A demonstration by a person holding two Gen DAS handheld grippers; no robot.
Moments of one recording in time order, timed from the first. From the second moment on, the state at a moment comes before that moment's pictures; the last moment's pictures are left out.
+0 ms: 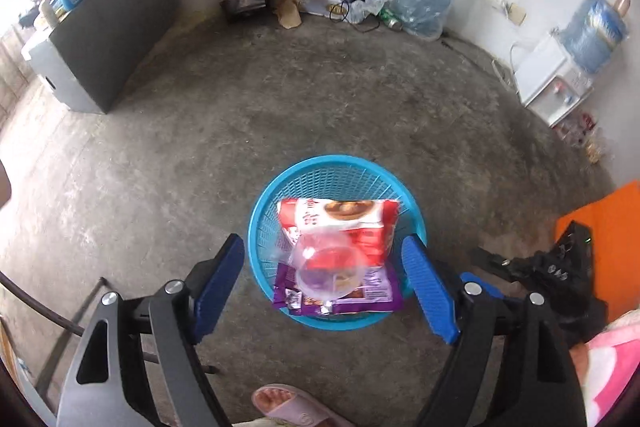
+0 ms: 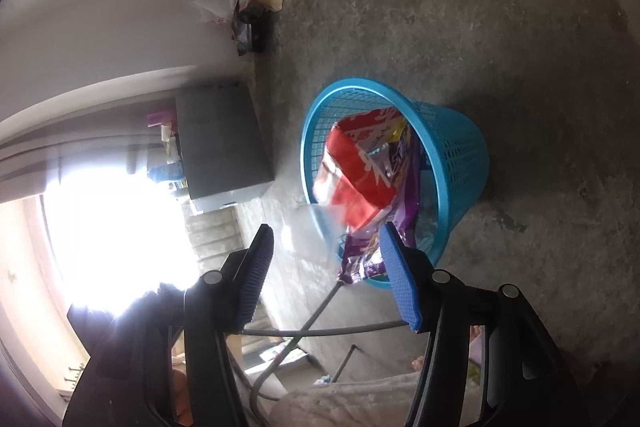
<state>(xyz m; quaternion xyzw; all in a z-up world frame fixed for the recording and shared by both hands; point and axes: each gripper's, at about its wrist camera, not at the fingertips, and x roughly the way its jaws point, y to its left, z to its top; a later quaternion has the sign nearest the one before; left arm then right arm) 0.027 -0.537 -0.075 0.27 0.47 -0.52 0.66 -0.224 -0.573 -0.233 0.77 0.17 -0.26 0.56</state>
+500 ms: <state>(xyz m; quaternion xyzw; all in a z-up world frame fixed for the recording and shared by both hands) 0.056 -0.420 0.026 0.19 0.40 -0.52 0.73 -0.163 -0.557 -0.147 0.67 0.24 -0.24 0.66</state>
